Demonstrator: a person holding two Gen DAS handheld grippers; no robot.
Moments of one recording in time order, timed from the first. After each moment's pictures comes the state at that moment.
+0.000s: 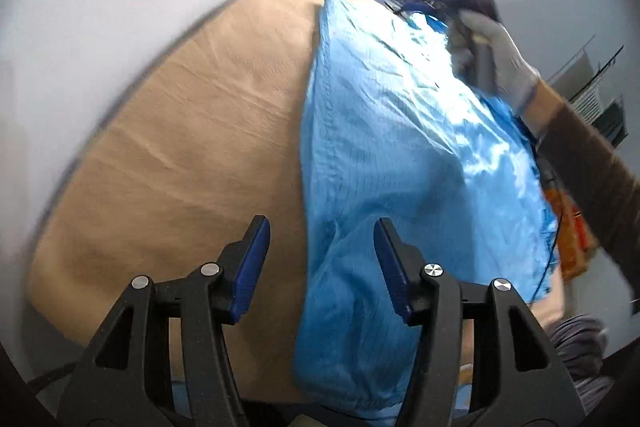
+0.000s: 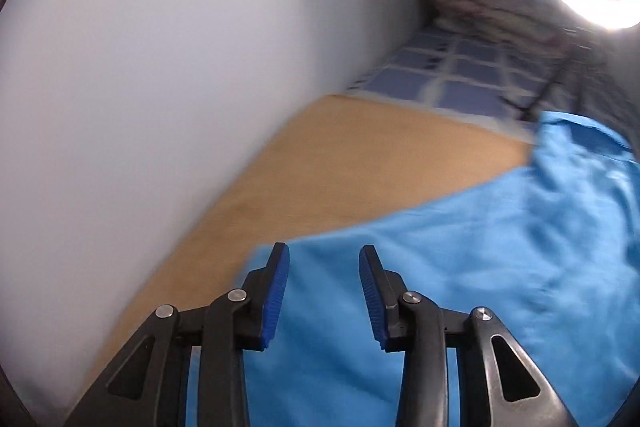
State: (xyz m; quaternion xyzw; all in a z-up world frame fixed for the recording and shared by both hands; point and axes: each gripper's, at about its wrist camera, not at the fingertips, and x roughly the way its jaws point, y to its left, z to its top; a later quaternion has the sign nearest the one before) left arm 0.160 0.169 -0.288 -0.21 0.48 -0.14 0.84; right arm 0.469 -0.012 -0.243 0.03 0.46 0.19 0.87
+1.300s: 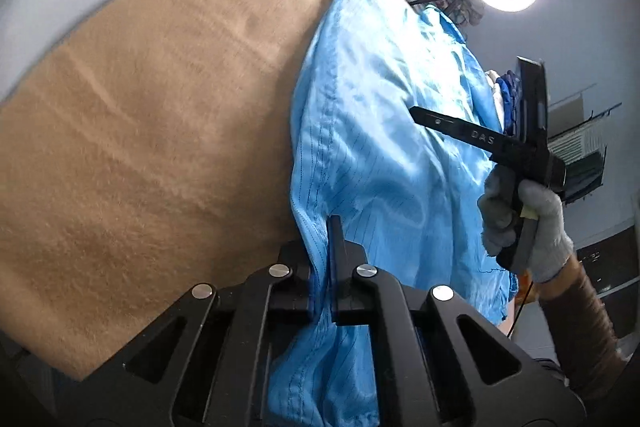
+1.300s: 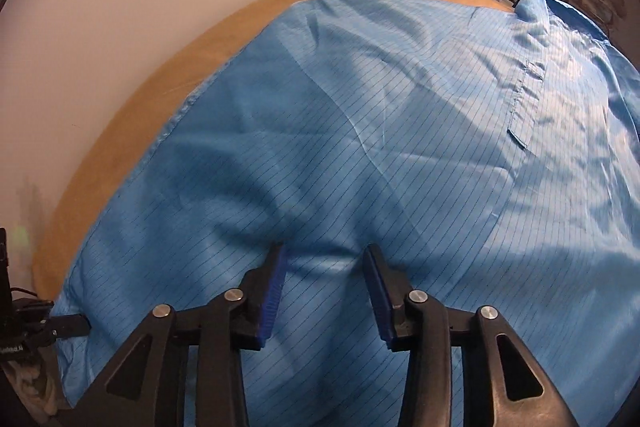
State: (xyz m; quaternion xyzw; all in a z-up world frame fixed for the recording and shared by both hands) left arm 0.175 0.167 -0.308 -0.30 0.50 -0.15 0.80; right arm 0.270 -0.023 -0.293 -0.05 0.57 0.23 0.79
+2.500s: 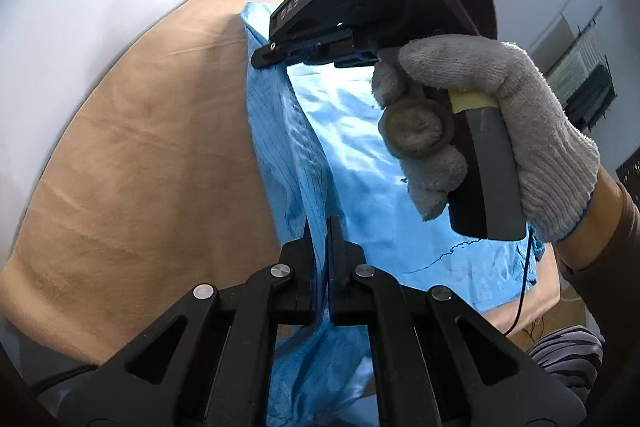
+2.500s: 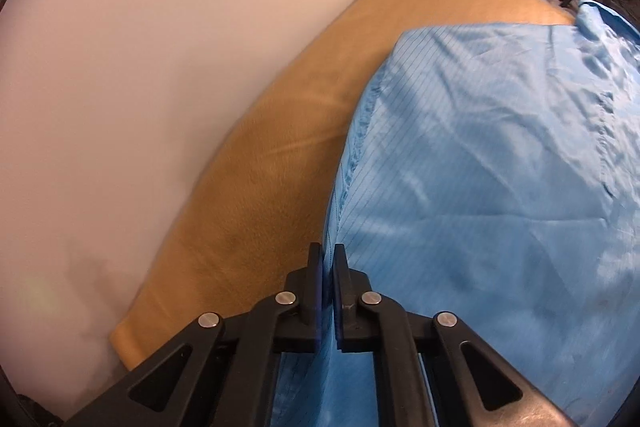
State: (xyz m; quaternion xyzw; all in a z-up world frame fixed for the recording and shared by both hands) left arm 0.168 0.088 -0.238 -0.14 0.46 -0.18 0.86; right arm 0.280 0.079 -0.226 0.05 0.59 0.27 0.76
